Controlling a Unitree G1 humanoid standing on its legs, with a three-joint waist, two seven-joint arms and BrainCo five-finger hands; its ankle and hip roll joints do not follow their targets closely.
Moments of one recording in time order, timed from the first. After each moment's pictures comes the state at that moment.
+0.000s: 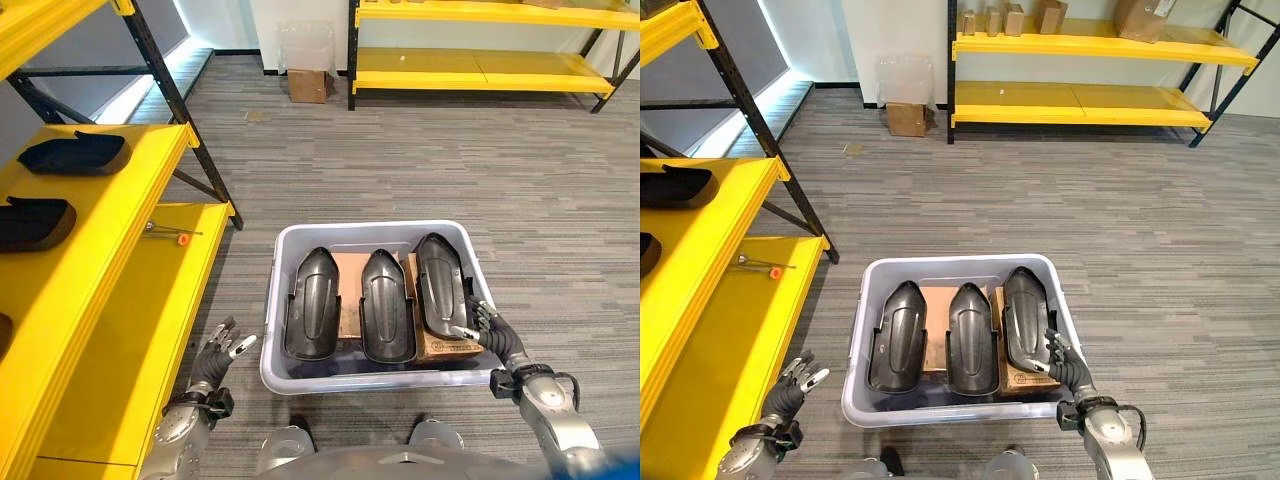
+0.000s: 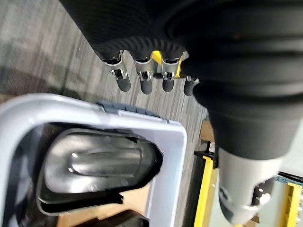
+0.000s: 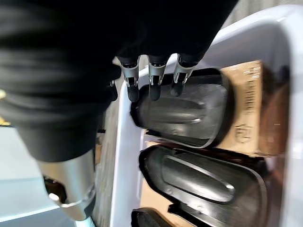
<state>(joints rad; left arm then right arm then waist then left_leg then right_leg) 0.26 0.38 -0.06 0.46 -0.62 -0.18 -0.10 0.15 -0.40 0.09 0.30 0.29 -0.03 0.07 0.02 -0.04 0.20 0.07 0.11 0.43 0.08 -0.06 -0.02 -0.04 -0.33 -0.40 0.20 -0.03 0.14</state>
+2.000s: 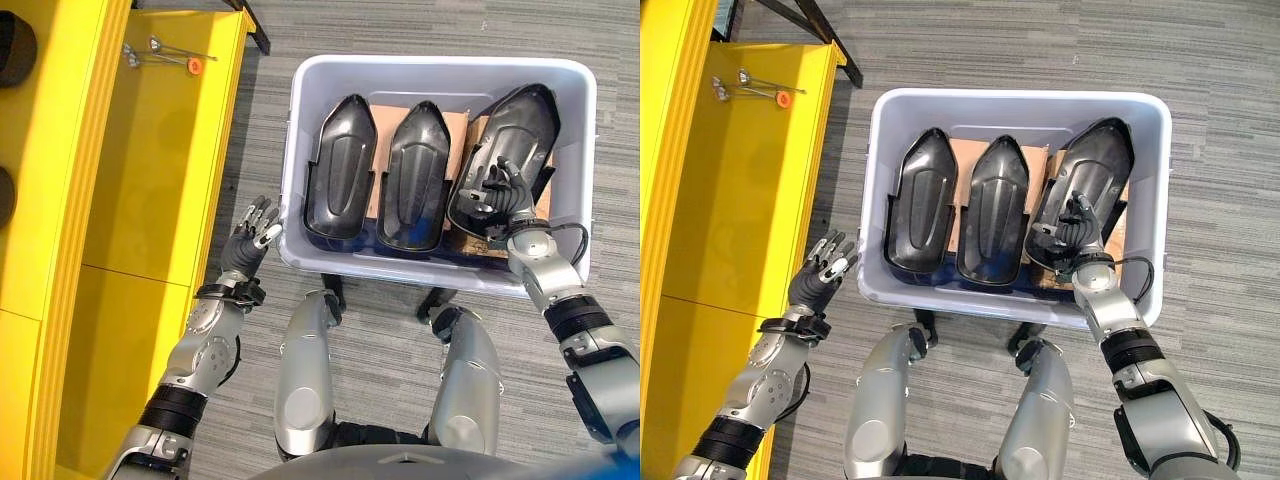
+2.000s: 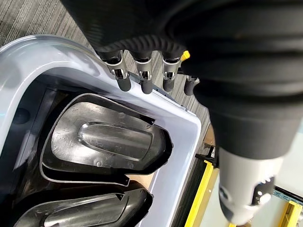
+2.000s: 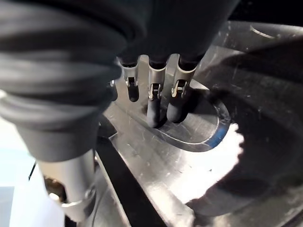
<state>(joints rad) -0.09 0.44 -0.16 0.11 -0.85 -0.13 -0.04 -0.58 -0.56 0.26 0.55 0.22 0.06 -0.32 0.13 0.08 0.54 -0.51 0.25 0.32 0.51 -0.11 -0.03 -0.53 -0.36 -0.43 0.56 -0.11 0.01</state>
